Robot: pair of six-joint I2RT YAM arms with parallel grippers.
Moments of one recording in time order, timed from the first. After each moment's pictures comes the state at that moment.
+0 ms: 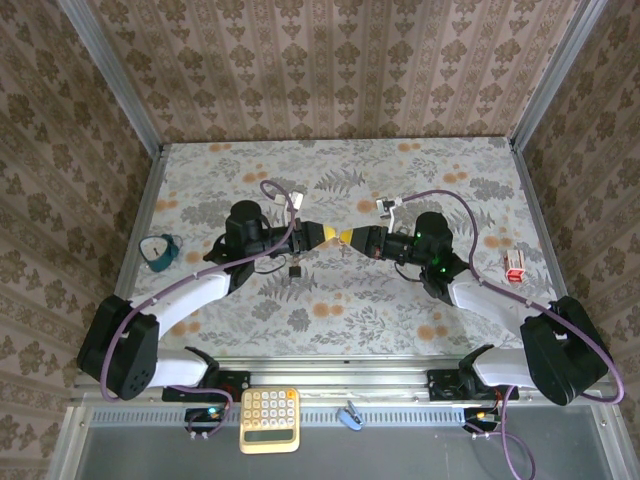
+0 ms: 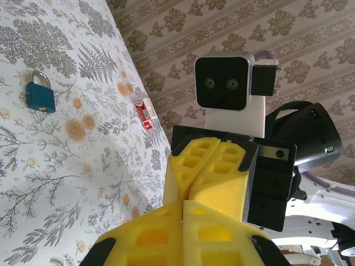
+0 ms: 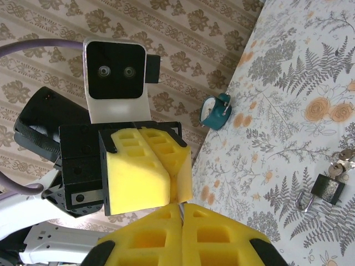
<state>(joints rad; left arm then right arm) -0.59 1.31 0.71 0.44 0.83 -0.99 0.48 1.28 0.59 0.60 -0.70 1.01</state>
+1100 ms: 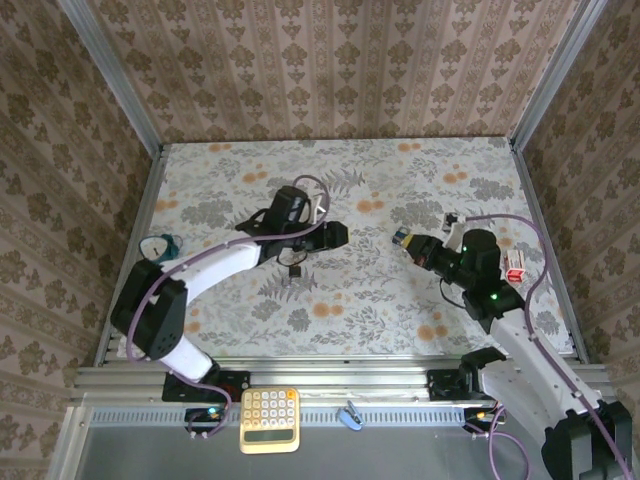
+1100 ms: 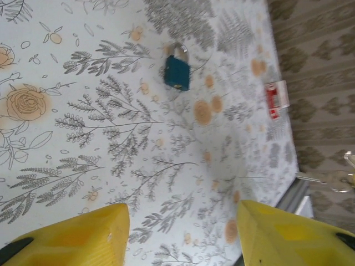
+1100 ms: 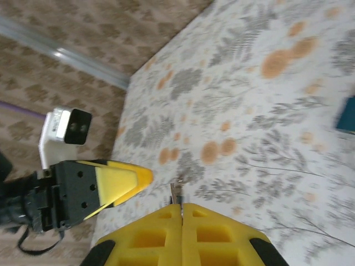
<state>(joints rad) -0.71 1.60 1.08 -0.20 0.45 -0.69 0.20 0.78 0.49 -0.09 -0.37 0.81</state>
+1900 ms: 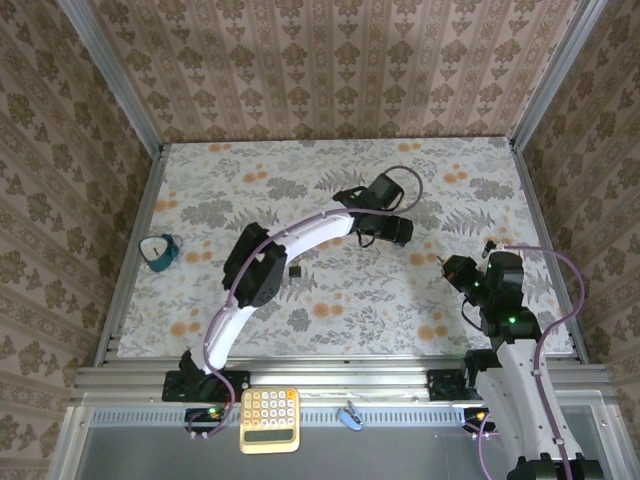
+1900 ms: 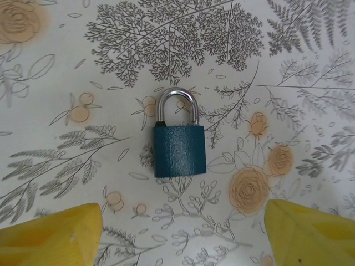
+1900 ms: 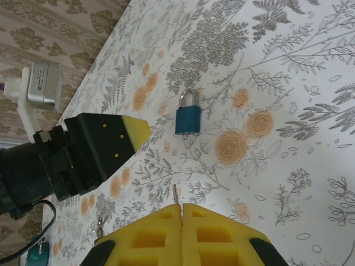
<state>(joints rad) -0.93 2.32 2.01 -0.63 0.11 -0.47 -0.07 0.55 0.40 -0.41 -0.27 0.81</state>
